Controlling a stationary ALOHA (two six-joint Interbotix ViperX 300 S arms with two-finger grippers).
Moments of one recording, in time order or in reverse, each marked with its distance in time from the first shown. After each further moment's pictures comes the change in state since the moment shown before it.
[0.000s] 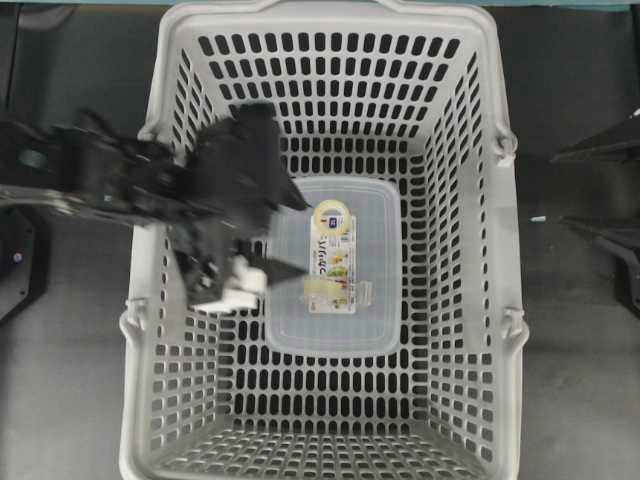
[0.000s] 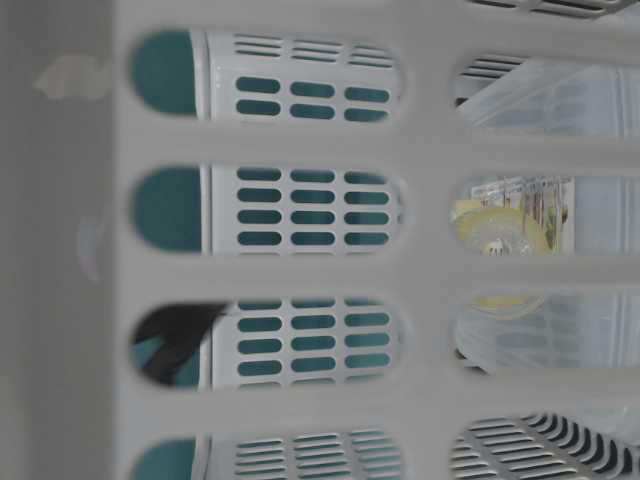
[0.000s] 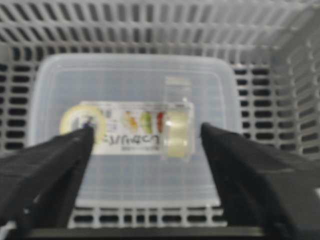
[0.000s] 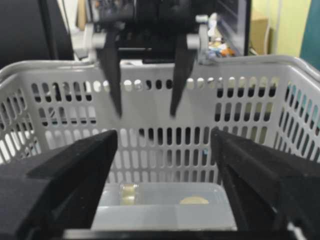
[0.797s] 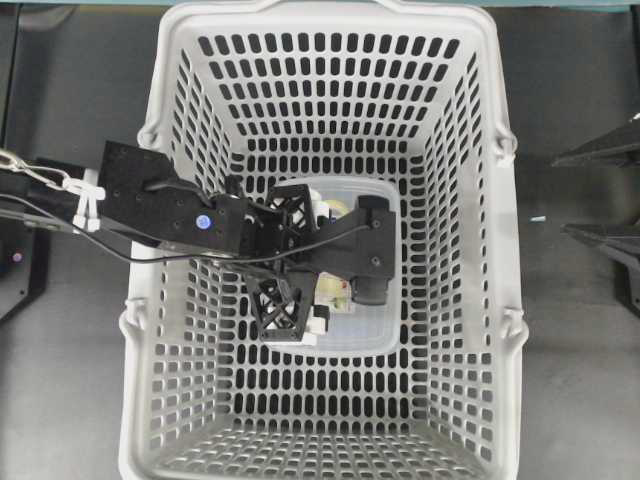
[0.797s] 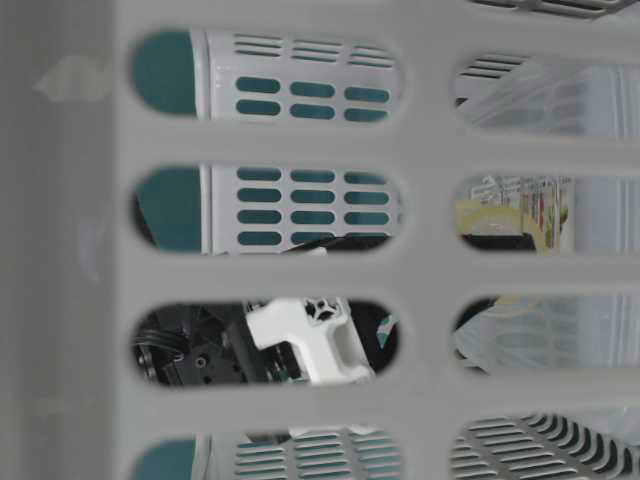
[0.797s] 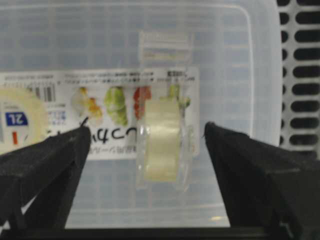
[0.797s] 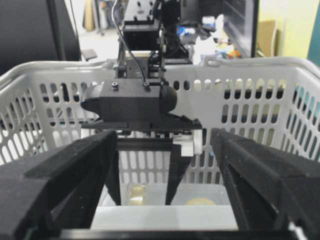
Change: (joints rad) left arm -0.034 0.321 -0.120 0.000 0.120 0.000; right arm 0.017 -0.003 0.000 0.000 0.002 0.000
